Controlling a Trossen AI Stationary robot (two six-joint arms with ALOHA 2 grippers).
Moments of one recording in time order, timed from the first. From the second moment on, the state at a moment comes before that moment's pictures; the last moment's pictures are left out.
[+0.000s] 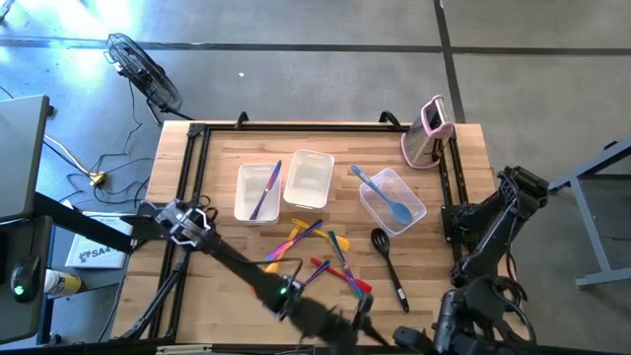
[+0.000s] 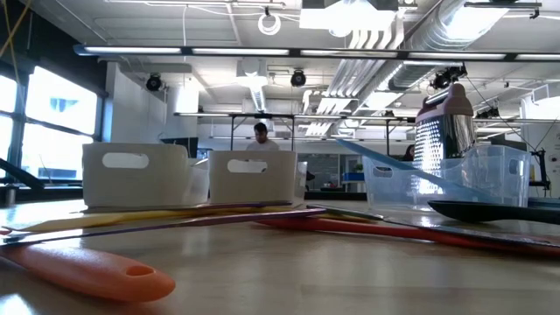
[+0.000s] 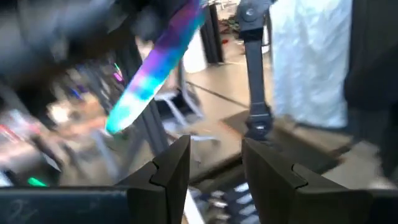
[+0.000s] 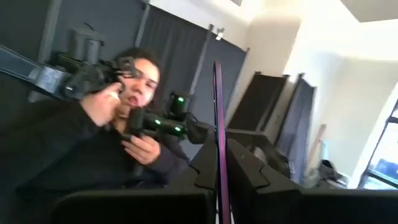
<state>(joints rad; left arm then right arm) -0.57 2.21 2.07 0.21 -0.16 0.19 0.93 1.57 1.33 0.52 -0.24 -0.27</state>
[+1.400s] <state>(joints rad) -0.17 2.21 2.07 0.31 0.83 0.02 0.79 1.58 1.47 0.39 -0.58 -0.26</state>
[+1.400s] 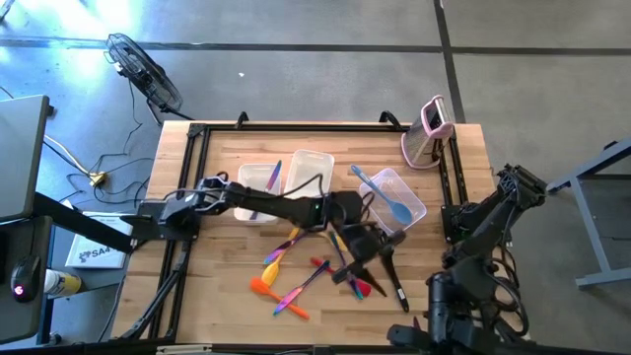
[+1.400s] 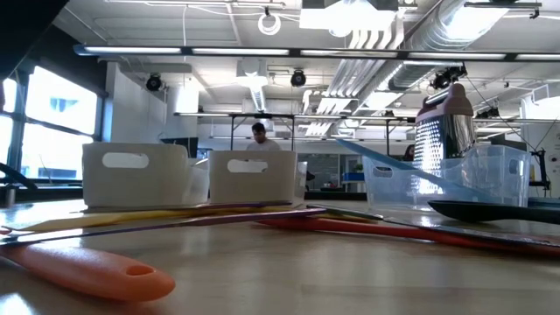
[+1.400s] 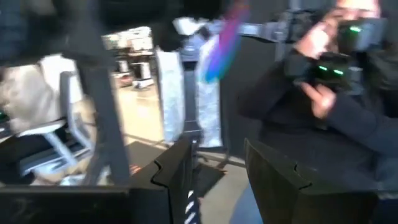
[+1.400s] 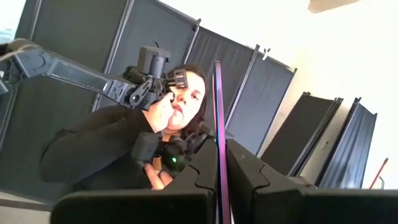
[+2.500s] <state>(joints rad) -0.20 2.21 2.07 0.34 0.52 0.50 0.71 1.61 1.47 0.47 -0.35 -0.21</state>
